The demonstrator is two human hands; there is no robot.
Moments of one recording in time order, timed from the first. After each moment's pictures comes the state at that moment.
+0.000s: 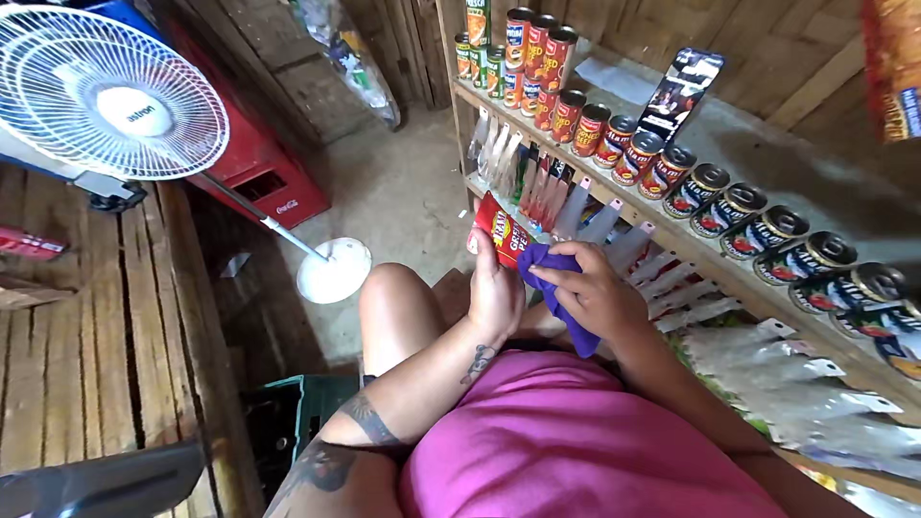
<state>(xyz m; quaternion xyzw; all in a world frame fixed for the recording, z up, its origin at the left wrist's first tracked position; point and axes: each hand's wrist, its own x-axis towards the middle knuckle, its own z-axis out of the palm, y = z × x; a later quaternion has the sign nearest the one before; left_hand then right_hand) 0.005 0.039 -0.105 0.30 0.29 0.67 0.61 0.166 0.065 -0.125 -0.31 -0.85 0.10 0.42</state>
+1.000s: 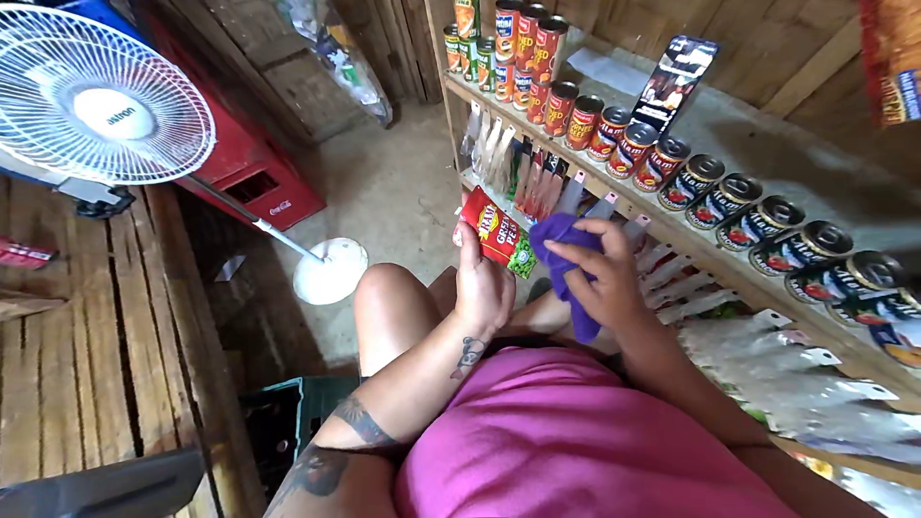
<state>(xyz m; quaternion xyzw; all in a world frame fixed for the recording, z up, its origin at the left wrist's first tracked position) -0.002 0.044 -0.102 0.27 0.27 0.67 0.63 0.176 0.068 -0.118 -0.35 -0.81 0.09 0.47</state>
